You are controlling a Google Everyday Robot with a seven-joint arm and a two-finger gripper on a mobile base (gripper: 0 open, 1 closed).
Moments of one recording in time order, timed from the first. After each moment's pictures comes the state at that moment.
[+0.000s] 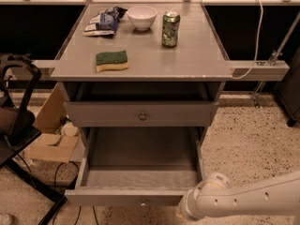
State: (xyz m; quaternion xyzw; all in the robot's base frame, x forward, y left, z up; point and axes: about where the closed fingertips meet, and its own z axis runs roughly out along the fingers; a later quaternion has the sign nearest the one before) arm 0.375 -0.128 0.367 -0.59 0.79 0.08 0.12
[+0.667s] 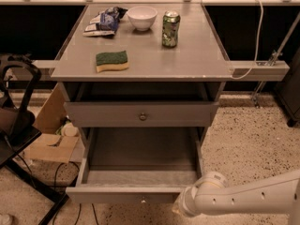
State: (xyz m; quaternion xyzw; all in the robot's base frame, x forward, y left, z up) arm 0.398 -0.112 0.352 -0.58 0.80 0.09 0.15
